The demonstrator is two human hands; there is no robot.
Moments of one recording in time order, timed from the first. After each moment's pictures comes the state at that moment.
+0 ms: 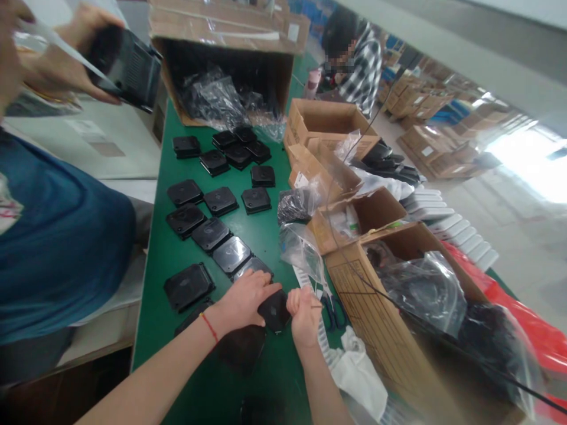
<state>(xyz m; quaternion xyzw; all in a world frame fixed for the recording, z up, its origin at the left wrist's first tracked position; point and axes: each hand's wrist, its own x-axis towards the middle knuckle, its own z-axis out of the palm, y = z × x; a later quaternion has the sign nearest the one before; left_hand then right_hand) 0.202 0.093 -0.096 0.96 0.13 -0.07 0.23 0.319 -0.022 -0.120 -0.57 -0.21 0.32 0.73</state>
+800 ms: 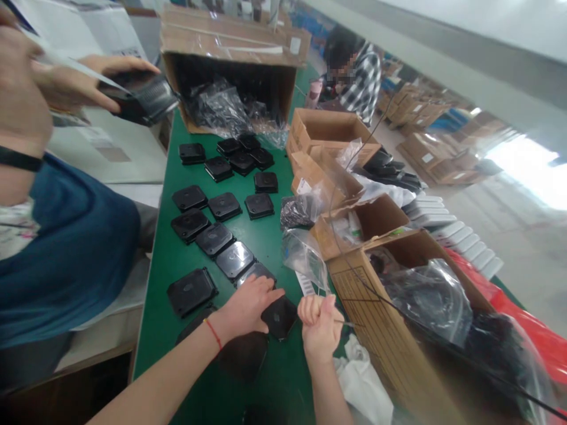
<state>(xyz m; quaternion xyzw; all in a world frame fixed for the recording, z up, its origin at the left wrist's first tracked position) 0.201 0.093 -0.095 0.96 0.14 -0.07 0.24 0.321 -0.022 -0.116 -0.54 -0.21 0.28 0.77</state>
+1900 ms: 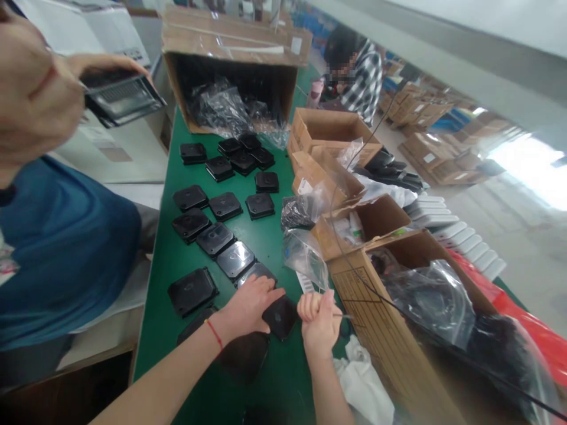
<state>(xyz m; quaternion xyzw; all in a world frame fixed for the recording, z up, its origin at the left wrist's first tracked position) 0.202 0.092 -0.096 0.96 0.14 -0.07 0.25 0.321 -0.016 -0.114 -0.55 -0.19 0.29 0.76</state>
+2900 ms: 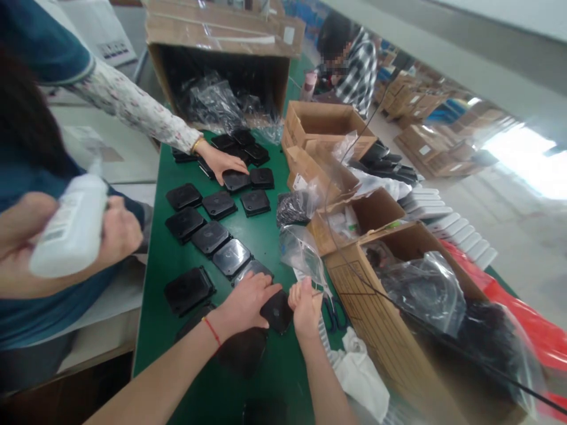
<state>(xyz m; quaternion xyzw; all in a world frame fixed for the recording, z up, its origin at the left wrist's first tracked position) 0.204 0.092 -0.100 0.96 0.15 -0.06 0.24 0.324 -0.009 -0.112 -0.59 -0.18 0.32 0.72</state>
